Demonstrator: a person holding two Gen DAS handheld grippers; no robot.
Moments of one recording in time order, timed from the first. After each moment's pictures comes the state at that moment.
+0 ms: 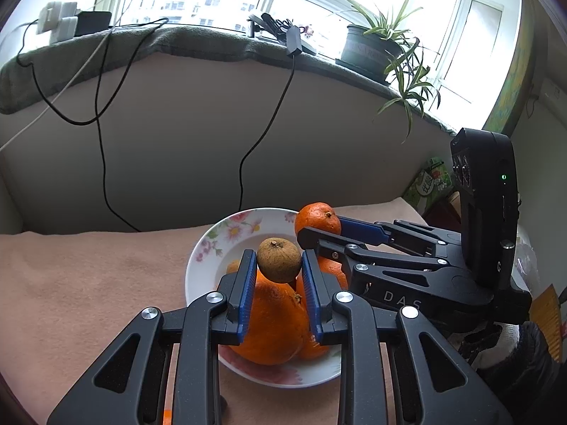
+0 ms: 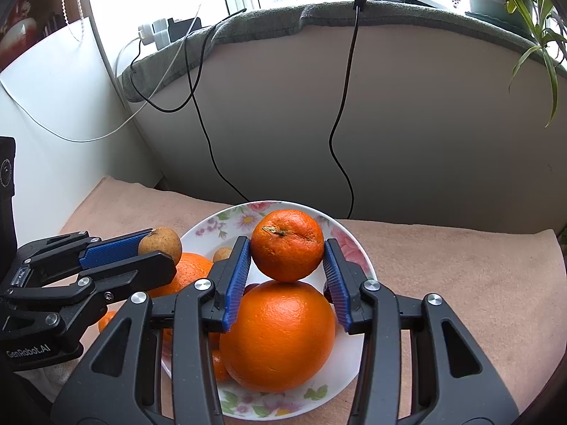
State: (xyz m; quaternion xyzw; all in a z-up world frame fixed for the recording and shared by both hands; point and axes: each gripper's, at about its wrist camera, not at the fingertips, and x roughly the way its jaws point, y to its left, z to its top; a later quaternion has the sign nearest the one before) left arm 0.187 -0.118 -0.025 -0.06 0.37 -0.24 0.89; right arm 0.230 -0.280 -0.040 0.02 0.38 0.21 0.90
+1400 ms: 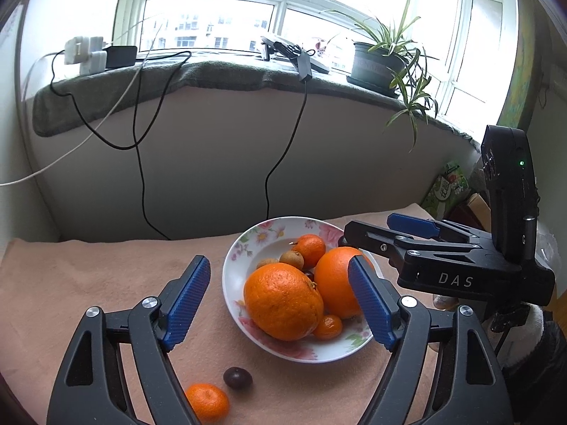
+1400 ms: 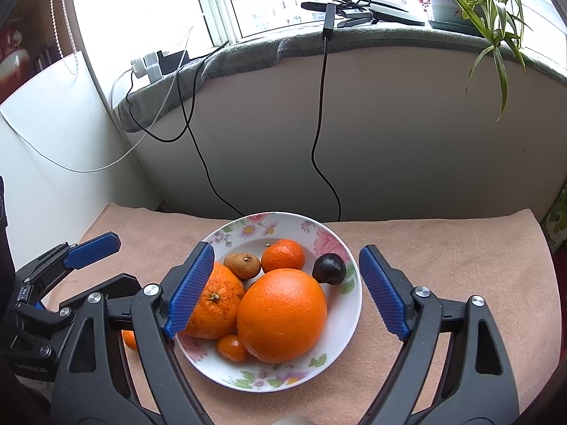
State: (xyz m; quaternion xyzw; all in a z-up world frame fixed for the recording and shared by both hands) left arm 0.157 -0.103 -0.003 -0.03 0.34 -0.19 0.92; right arm 0.198 -0.301 -0.016 0.06 0.36 0.18 0.91
